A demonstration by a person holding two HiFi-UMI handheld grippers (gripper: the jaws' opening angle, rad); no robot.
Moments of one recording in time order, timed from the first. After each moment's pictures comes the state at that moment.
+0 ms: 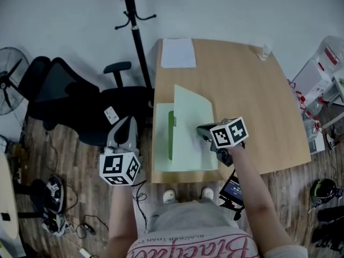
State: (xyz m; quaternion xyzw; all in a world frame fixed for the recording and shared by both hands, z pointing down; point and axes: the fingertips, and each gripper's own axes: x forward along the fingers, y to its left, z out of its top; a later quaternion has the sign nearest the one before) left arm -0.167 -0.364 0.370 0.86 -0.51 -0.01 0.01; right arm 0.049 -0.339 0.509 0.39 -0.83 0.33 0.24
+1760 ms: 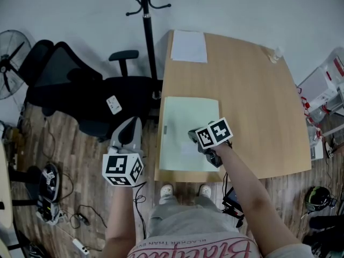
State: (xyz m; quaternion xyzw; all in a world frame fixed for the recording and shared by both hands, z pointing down) left arm -0.184 -0.365 0.406 0.86 -0.51 0.01 0.05; right arm -0.008 -0.350 0.577 0.36 -0.80 0.36 0.32
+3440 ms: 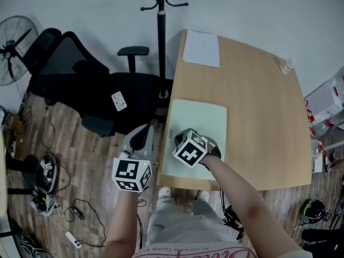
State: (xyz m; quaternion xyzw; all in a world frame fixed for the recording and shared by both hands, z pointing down) left arm -0.173 -0.366 0.440 0.86 -0.50 0.03 0.08; right arm -0.096 -0.357 0.580 0.26 -0.82 0.08 0.50
